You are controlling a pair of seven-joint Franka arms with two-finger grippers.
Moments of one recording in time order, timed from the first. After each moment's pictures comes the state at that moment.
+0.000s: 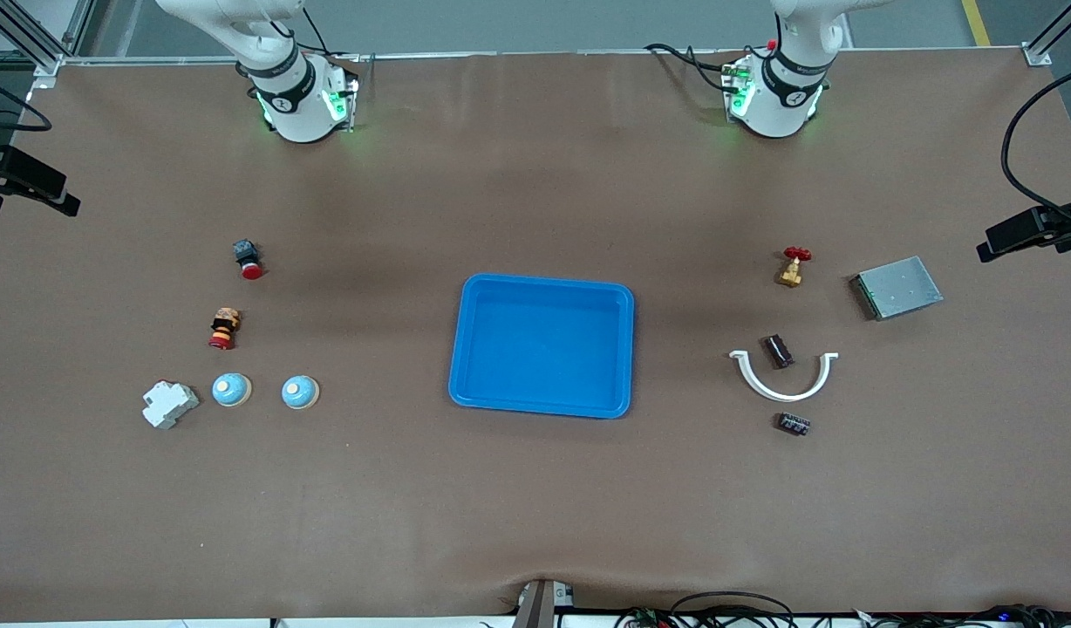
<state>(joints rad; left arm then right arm) 0.19 0.10 -0.14 -1.46 0.00 1.51 -0.06 -0.03 -0.01 -0.05 -1.48 0.04 1.42 -0.01</state>
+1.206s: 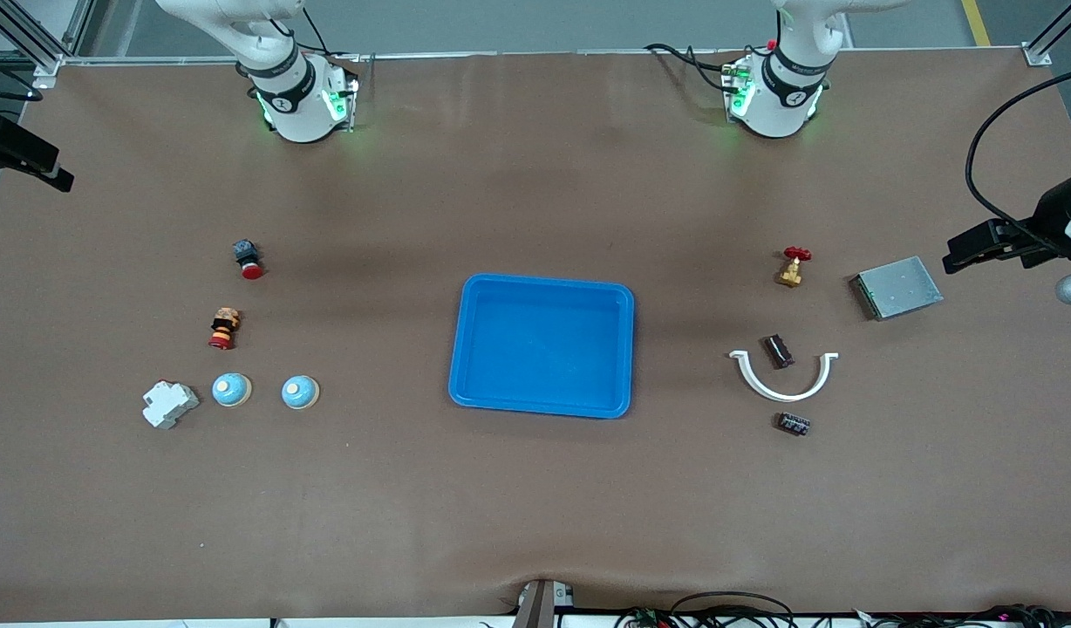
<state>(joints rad) 0.01 0.12 -0.01 -1.46 0.00 1.54 -0.06 -0.03 -0.06 -0.05 -1.49 0.04 1.38 -0.01</state>
